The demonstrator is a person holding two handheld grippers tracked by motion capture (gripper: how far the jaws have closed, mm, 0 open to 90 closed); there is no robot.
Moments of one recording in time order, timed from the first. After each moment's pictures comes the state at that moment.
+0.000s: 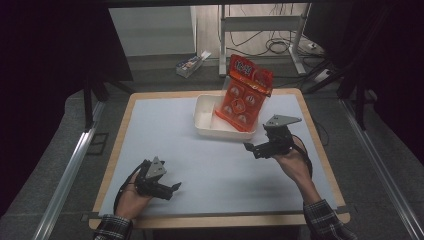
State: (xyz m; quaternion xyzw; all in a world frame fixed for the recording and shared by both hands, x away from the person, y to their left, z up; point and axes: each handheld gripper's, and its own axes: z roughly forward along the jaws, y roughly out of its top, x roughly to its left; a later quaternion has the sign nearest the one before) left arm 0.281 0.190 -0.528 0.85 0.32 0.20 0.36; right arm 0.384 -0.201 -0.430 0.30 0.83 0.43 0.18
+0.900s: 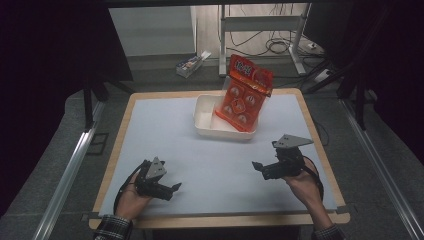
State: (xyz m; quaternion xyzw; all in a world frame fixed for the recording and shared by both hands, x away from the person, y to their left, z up) left arm 0.280 0.189 -0.528 0.85 0.32 0.20 0.36; right arm 0.331 -0.226 -0.442 0.31 0.83 0.42 0.18
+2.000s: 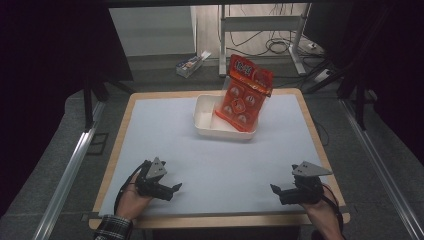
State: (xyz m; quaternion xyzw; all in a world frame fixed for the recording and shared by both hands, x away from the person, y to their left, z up) left arm 0.280 0.189 -0.528 0.85 0.32 0.19 0.36; right arm 0.280 -0.276 -0.486 0.35 0.83 0.38 0.21
